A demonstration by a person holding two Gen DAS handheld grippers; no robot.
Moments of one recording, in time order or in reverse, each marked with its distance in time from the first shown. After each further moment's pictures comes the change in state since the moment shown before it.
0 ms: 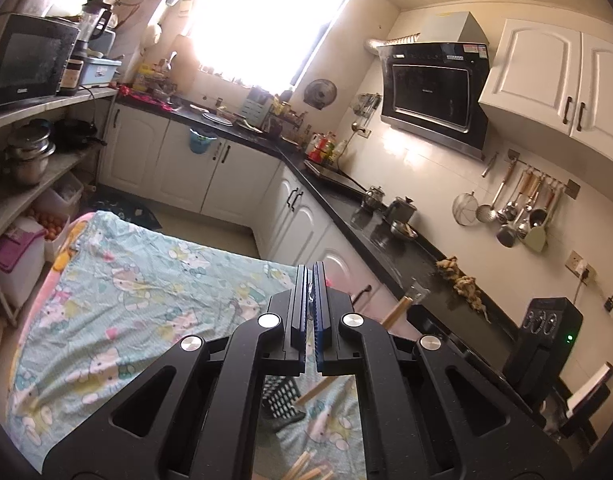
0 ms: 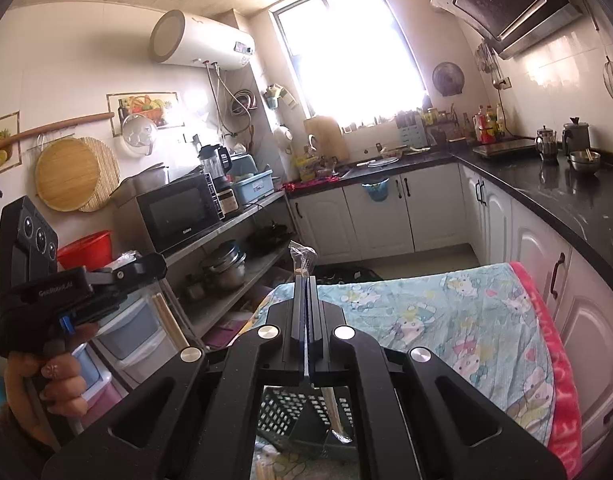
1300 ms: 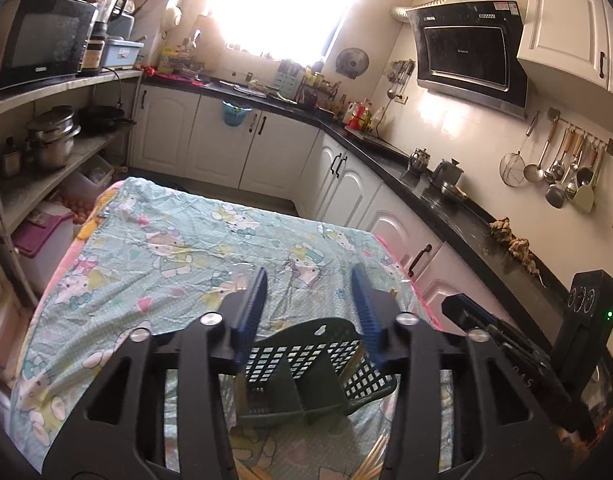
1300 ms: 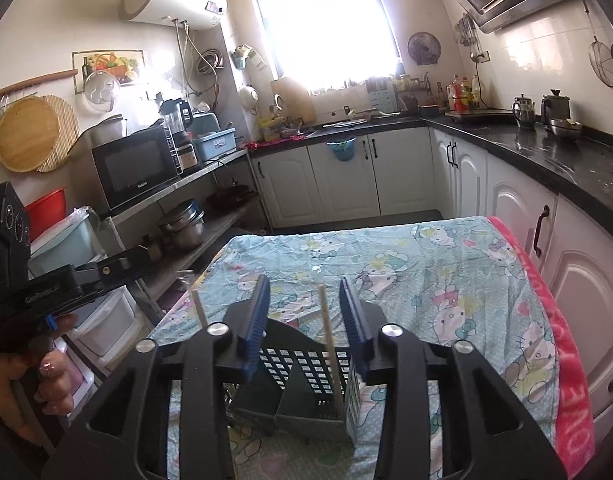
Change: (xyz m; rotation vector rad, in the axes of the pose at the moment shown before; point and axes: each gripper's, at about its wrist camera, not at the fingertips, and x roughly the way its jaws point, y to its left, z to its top) left arm 0.044 0.059 -0.068 0.044 0.079 0.139; right arm 0.047 -0.022 -0.078 -0.019 0.116 -0.138
